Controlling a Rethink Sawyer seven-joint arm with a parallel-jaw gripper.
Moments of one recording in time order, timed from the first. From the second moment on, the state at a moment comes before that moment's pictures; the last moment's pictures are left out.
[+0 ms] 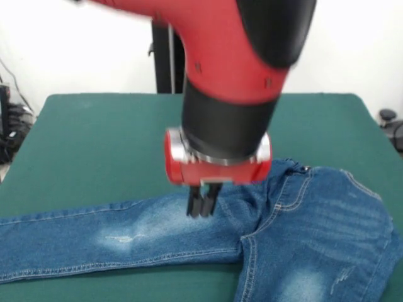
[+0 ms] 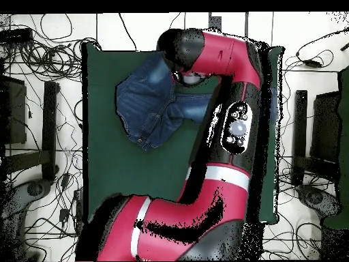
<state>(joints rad) -0.08 -0.15 -0.28 0.61 0.14 1.19 1.41</state>
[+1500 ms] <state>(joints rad) -0.04 -0.31 -0.28 0.91 0.12 0.94 1.41</state>
